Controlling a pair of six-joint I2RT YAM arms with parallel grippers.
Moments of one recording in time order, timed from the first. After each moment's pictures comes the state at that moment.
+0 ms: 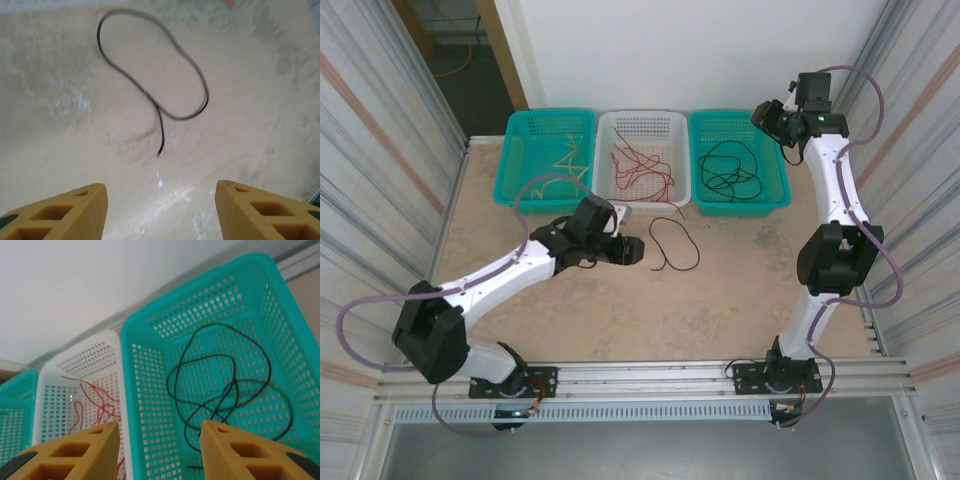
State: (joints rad) left arm -0.71 1.42 1.02 -0.47 0.19 -0.44; right arm -0.04 1.90 1.99 -0.75 -0.23 0.51
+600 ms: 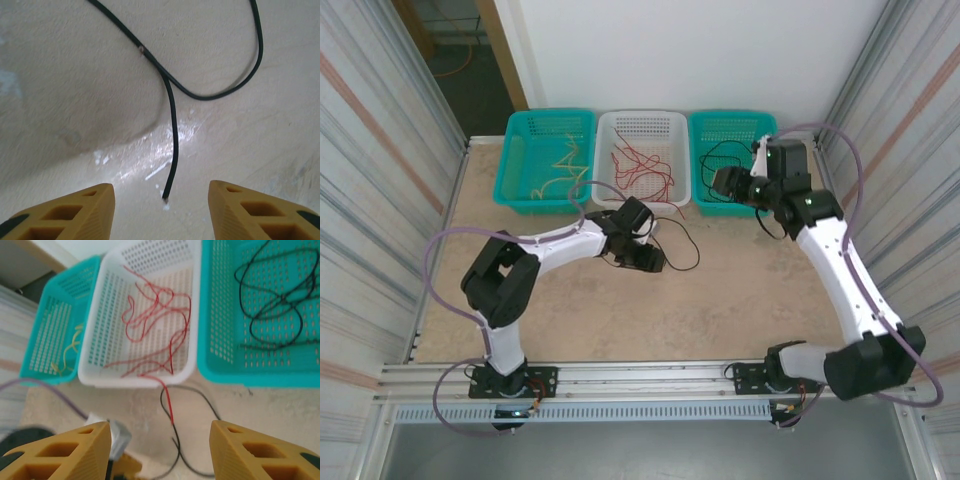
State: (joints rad) left arm -0.75 1.86 1.26 -0.55 0.29 -0.44; right arm 0.24 1.23 1.27 -0.68 -0.22 0.51
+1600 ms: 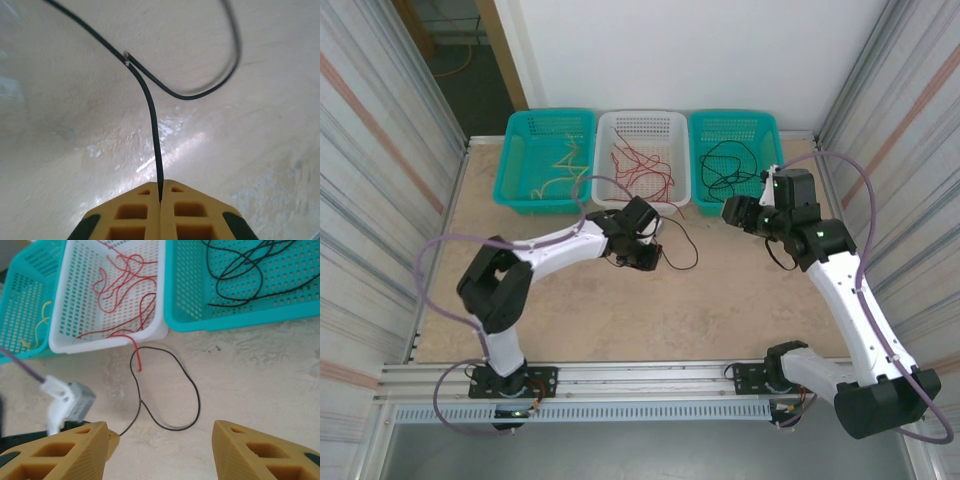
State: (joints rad) left arm -0.81 1.76 1.28 -0.62 0.18 -0.37; right arm 0.26 1.06 1.14 -0.79 -0.15 0.51
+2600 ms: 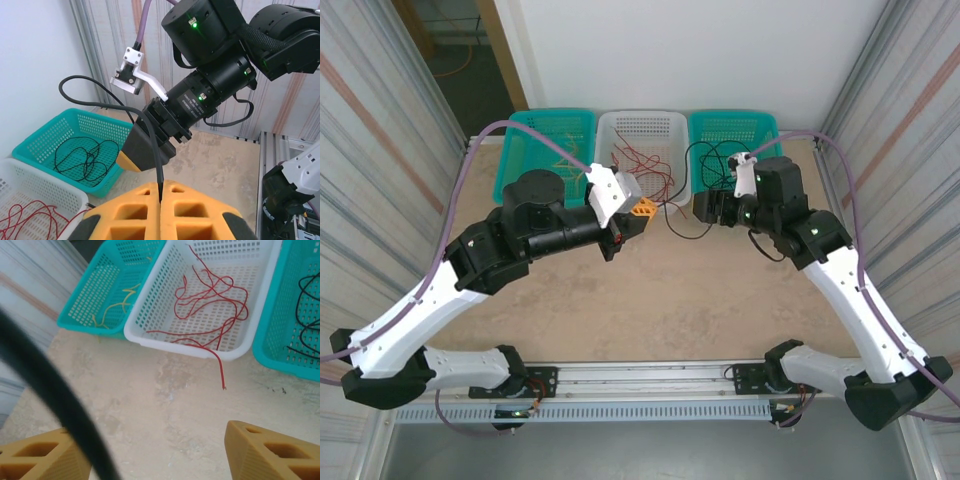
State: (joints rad) left arm -1.00 1.16 1.56 -0.60 0.14 0.11; right arm 0.47 1.10 1.30 -0.76 -0.17 0.38
